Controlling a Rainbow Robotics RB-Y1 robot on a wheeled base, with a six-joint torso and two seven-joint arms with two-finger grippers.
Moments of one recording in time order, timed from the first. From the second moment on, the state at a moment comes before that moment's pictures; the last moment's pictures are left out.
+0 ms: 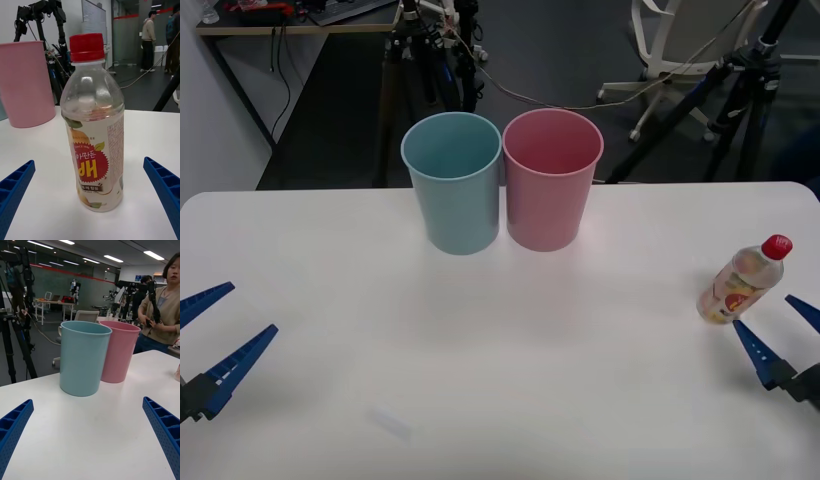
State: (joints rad) right arm 0.09 -0.53 -0.24 -0.97 0.61 -1.07 0.57; left arm 0.35 0.40 0.52 -1.66 -0.96 -1.22 0.00
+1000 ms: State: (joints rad) right arm -0.07 -0.49 -0.19 -0.92 0.60 -0.91 0.57; left arm 0.35 0.40 0.52 -1.66 -0.96 -1.22 0.00
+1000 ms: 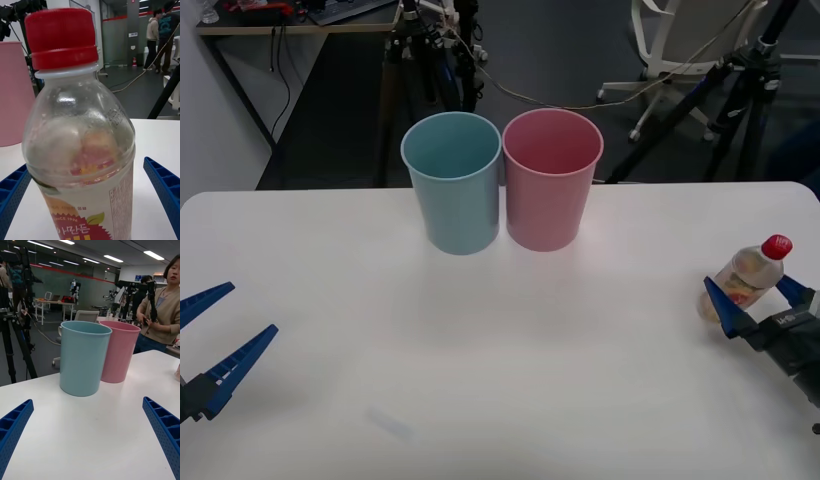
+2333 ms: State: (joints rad) right arm -0.06 -0.49 -0.20 -0.93 0.60 -0.90 0.57; left arm 0.35 0.40 0.52 -1.66 -0.96 -1.22 0.00
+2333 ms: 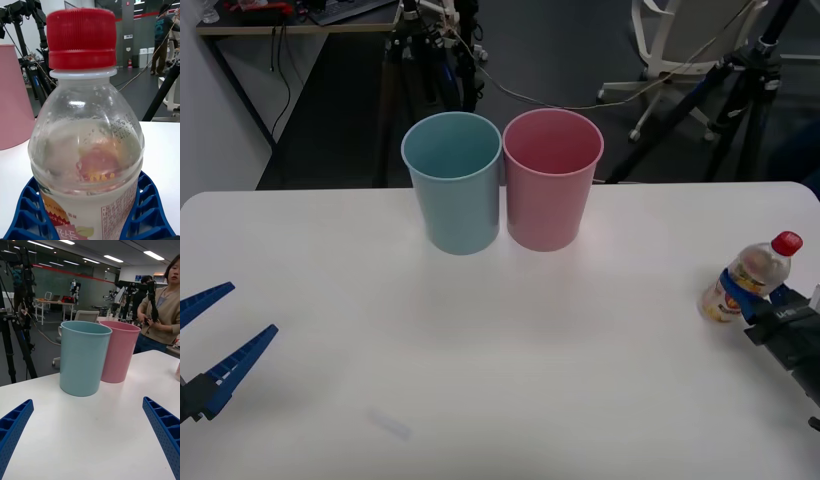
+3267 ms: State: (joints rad) right arm 0.49 -0.70 -0.14 -1.68 0.37 -0.66 0.52; left arm 0.35 0.40 0.52 -1.66 -0.96 -1.22 0.00
